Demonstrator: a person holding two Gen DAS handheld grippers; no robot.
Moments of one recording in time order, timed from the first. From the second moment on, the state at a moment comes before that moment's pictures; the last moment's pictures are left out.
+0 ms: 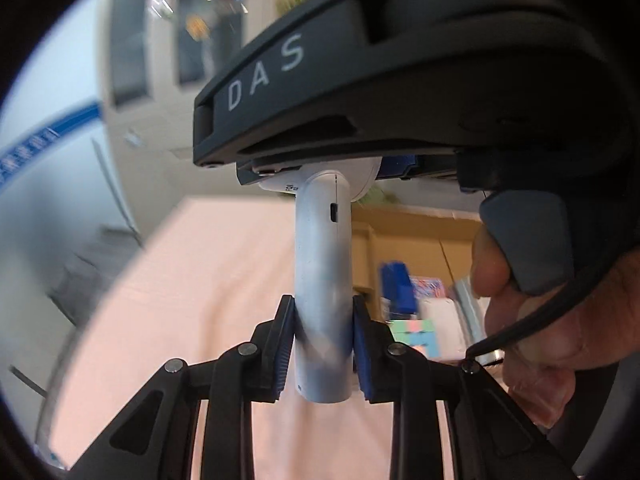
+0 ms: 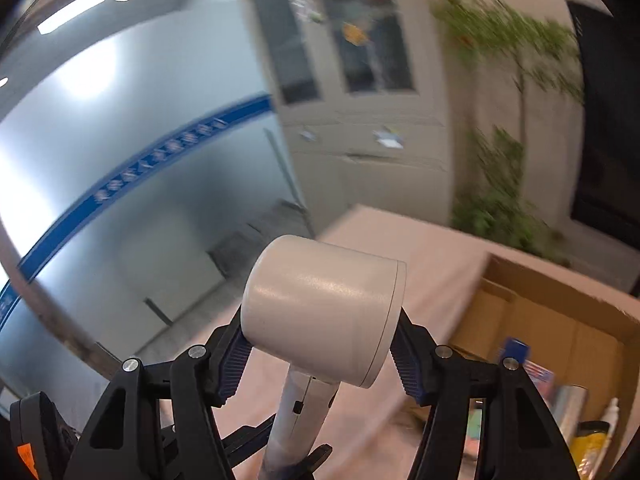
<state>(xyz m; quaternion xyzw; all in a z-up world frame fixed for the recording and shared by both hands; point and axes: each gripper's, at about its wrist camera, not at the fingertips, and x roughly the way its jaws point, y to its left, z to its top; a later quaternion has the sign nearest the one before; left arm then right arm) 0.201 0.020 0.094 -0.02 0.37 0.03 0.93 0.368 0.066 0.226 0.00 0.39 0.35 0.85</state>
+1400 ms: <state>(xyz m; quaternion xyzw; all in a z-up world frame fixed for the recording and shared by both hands) 0.105 -0.056 0.016 0.01 0.30 -0.06 0.95 0.077 -0.245 -0.004 -0.02 0.31 -0.01 0.95</state>
